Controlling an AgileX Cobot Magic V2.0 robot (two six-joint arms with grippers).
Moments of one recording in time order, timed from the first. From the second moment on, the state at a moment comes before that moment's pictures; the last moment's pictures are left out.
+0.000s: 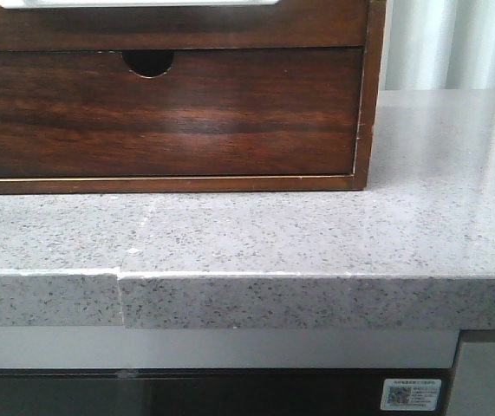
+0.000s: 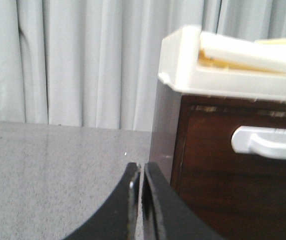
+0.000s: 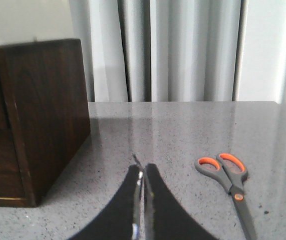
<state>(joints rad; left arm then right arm) -0.06 0.04 -0.29 -0.10 0.19 0.01 -0.01 0.03 -0.25 0.05 0.23 -0.02</state>
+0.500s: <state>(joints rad) -0.06 0.43 -0.58 -0.10 0.48 0.03 -0.01 0.45 -0.59 0.01 0.56 -0.02</state>
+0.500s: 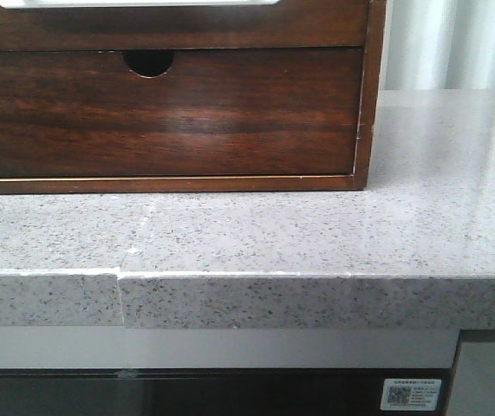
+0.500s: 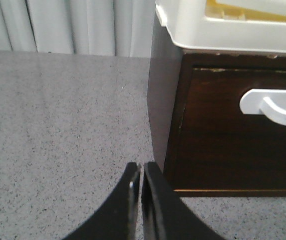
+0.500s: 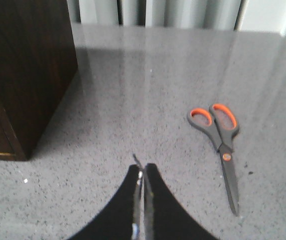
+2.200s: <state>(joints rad) -0.06 0.51 -0.51 -0.91 0.37 0.04 -0.01 0.55 -0.59 0.02 0.53 -0.01</state>
